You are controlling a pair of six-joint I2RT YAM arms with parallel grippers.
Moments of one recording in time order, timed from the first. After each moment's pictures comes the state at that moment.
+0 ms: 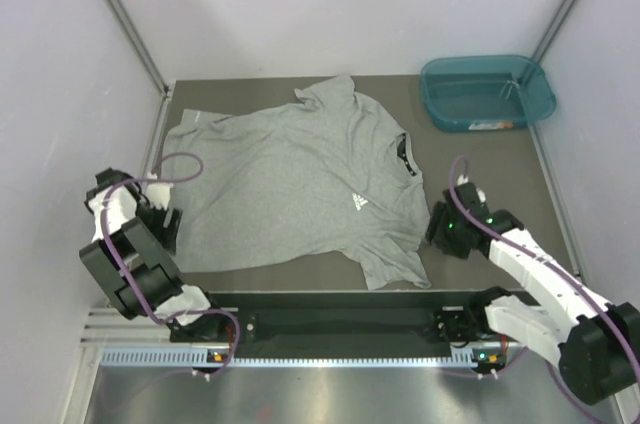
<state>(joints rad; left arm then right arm) 0.62 1.45 1.00 -0.95 0.12 0.77 0.33 0.95 0.61 -0.72 0.08 0.70</state>
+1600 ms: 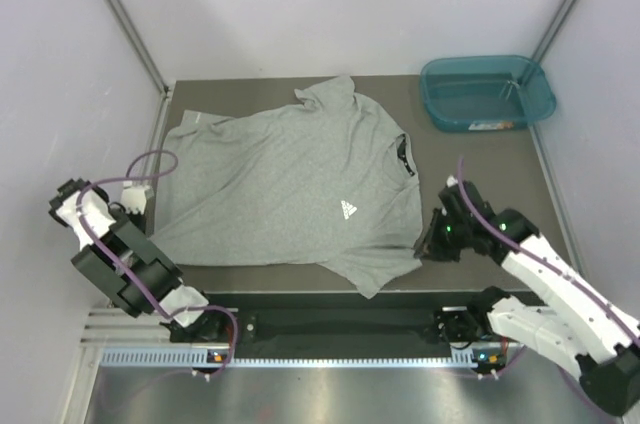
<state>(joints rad) 0.86 1.46 1.06 -1.14 0.20 0.93 0.57 0.80 0.69 -0.98 -0.11 0.91</state>
